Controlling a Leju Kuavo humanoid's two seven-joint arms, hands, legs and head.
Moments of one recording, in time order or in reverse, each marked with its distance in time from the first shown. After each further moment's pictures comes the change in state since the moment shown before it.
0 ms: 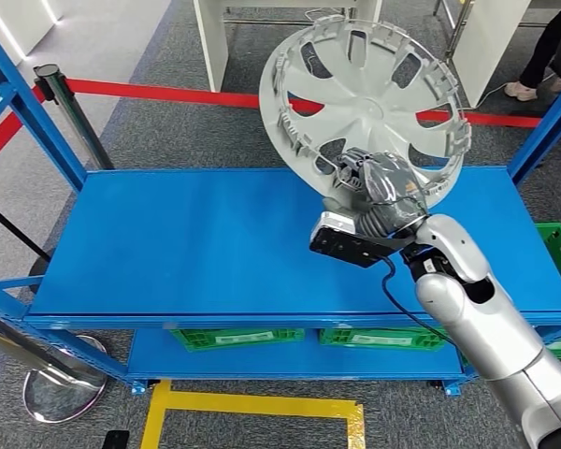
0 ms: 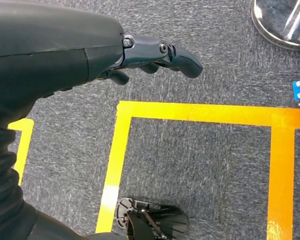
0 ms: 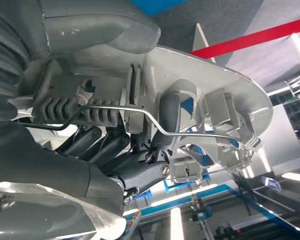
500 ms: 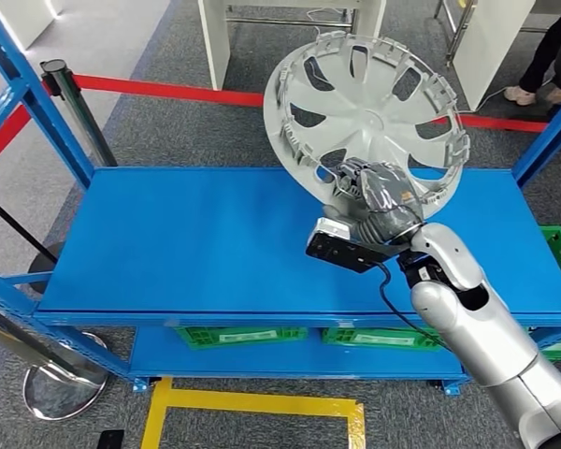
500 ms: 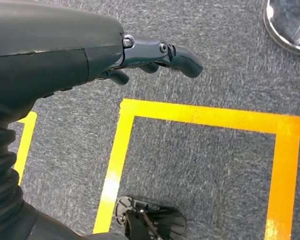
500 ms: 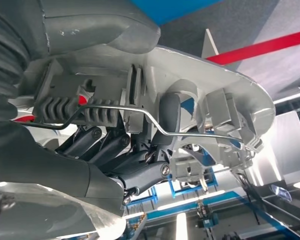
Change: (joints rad) left arm -0.008 -0.002 0.024 0.000 0.029 -0.001 0.006; right arm 0.021 0.001 0.014 0.021 0.019 -0.020 0.030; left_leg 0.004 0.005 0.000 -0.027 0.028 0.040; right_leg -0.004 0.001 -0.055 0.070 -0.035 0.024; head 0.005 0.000
